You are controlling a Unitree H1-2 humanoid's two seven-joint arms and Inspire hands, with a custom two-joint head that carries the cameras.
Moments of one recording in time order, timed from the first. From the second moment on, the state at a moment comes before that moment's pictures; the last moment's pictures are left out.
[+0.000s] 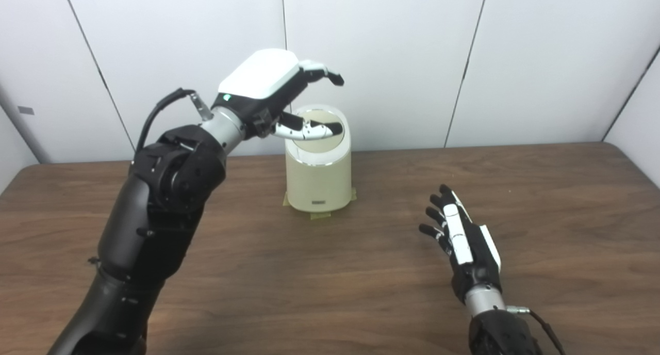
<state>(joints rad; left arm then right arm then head) -0.71 0.26 -0.17 -0.25 0.74 0.21 -0.53 -0.03 0.06 -0.04 -0.30 -0.03 0.39 -0.09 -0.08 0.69</state>
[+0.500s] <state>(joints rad) -0.29 0.17 0.10 -0.42 0.38 0.42 -0.40 -0.02 0.04 -0.05 -0.34 0.00 0.39 -0.08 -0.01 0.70</state>
